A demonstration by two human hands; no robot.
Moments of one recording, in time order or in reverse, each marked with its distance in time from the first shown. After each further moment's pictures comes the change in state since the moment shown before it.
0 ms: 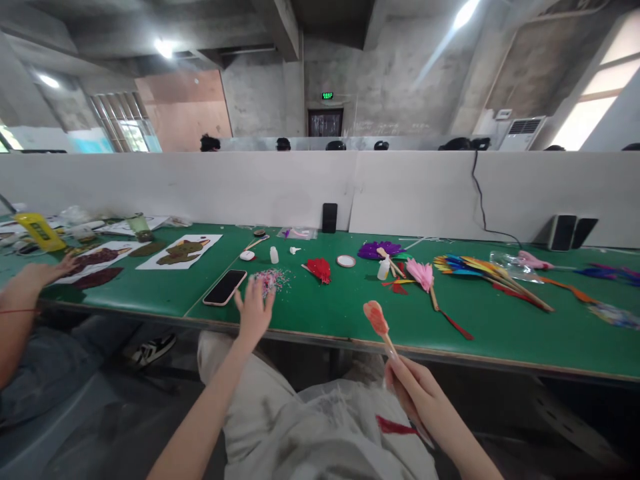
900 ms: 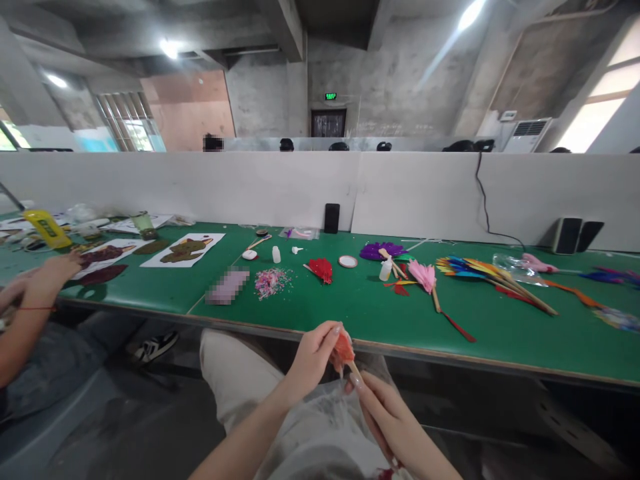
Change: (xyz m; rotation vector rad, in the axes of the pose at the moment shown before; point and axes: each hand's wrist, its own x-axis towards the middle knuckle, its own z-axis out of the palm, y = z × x) left_hand -0.067 0.139 -0.055 -1.144 -0.613 -0.064; right_hand -0.009 0.010 0.039 -0.162 -0.181 0.066
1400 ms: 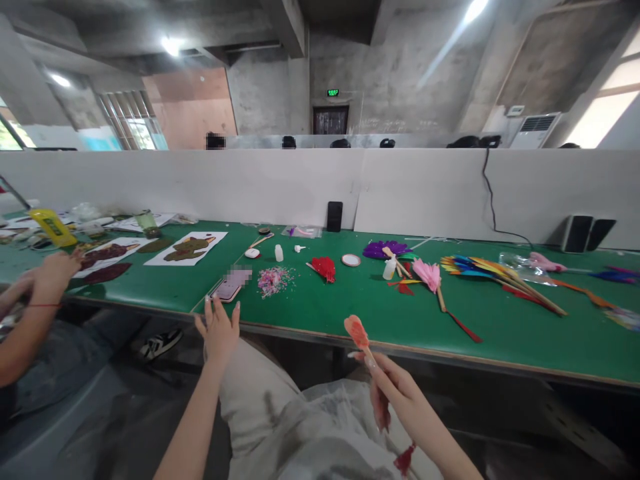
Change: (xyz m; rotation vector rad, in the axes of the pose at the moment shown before) left_hand -0.010 -0.119 -0.190 1.359 0.922 -0.055; right_hand 0.016 0.003 -0.019 0.133 0.052 -0.050
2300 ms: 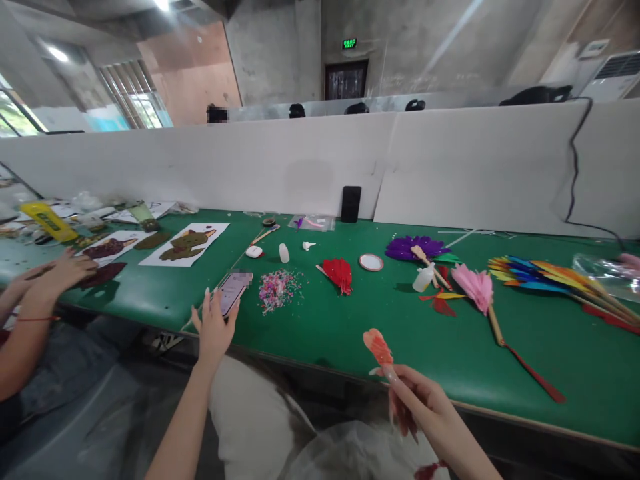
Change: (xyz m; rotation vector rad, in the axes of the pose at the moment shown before) left_hand 0.055 -0.016 0.038 -0.013 -0.157 0.014; right_hand 0.082 0.003 -0.031 0.042 -0.018 0.142
